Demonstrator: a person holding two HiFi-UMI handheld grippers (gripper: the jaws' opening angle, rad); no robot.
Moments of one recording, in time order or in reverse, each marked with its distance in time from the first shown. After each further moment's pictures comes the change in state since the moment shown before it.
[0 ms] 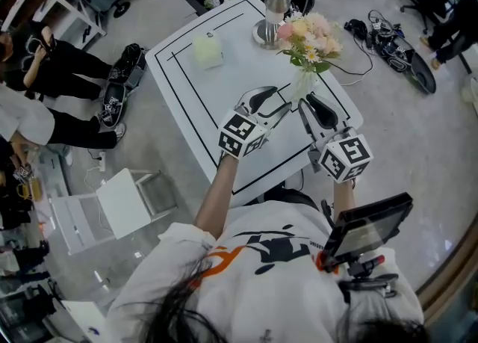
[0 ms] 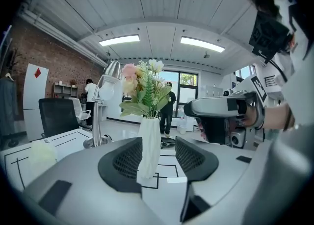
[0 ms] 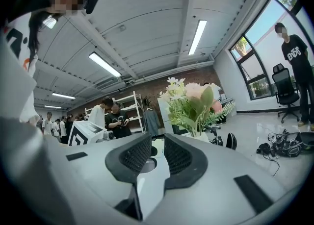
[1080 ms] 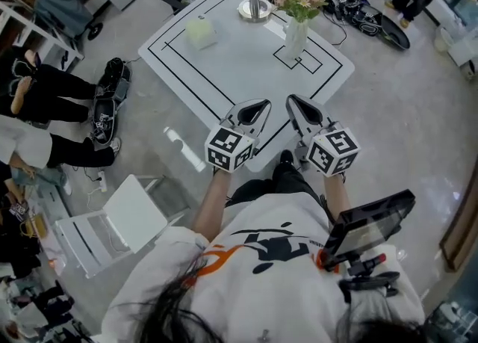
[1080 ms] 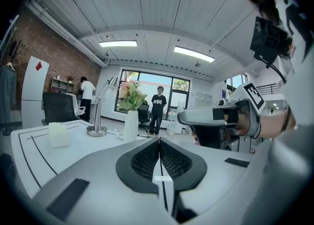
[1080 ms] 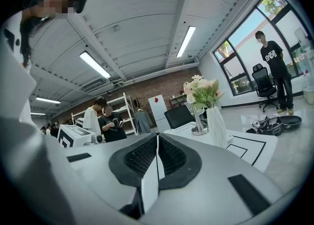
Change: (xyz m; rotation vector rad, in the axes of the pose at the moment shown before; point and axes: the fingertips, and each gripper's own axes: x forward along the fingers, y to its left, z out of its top) left arm -0.165 -0.074 -0.045 -0.047 -0.038 -0.095; right arm -0.052 0.153 -0.058 0.094 -0.020 -0.170
